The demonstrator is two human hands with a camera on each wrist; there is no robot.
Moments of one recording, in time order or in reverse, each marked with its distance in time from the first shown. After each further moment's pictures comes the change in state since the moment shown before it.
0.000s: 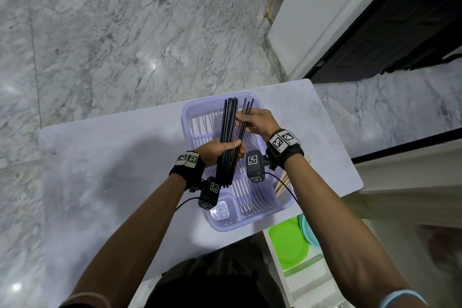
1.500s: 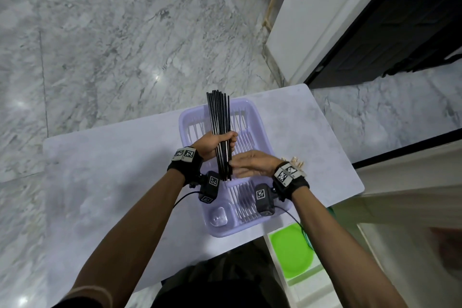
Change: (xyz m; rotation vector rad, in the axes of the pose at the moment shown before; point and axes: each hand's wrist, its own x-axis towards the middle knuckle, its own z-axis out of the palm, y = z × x) left_hand 0.006 0.029 0.008 -0.124 0.154 0.116; right_hand -0.033 0.065 -0.031 -0.250 -0.578 0.225
